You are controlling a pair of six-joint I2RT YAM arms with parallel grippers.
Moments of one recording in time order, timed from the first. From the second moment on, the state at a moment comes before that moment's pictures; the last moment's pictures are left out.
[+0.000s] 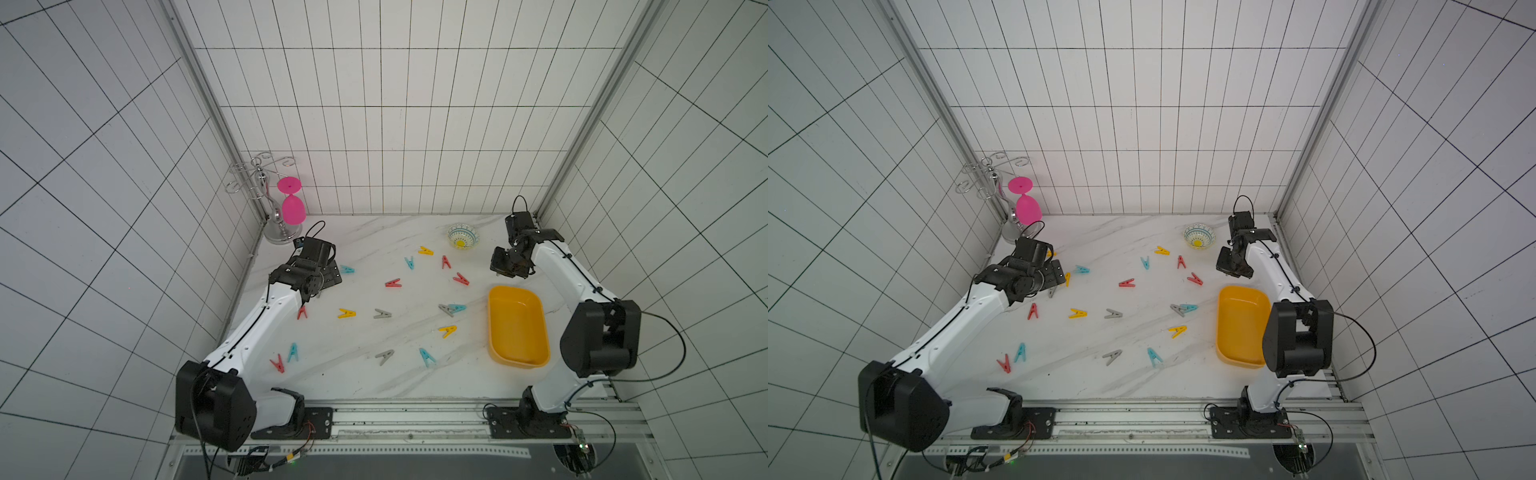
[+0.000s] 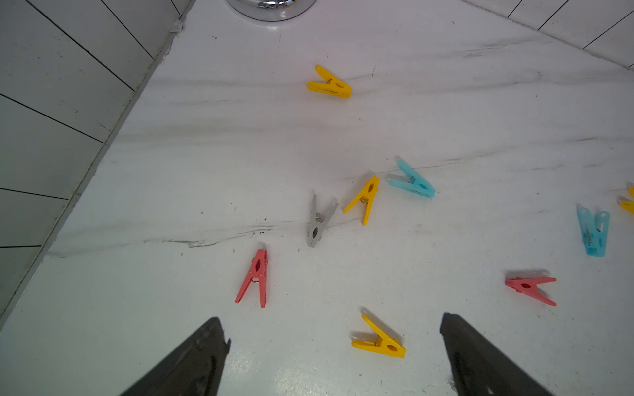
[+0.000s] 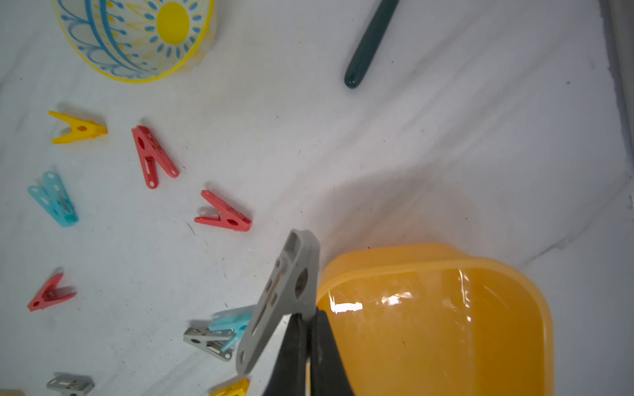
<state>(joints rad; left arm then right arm) -0.27 1.30 1.09 -0.78 -0.30 -0.59 0.16 1.64 1.38 -0.99 0.04 0.40</state>
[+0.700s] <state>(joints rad) -0.27 1.25 1.10 -0.77 -0.20 -0.59 0.17 1.61 1.06 -0.97 0.11 0.44</state>
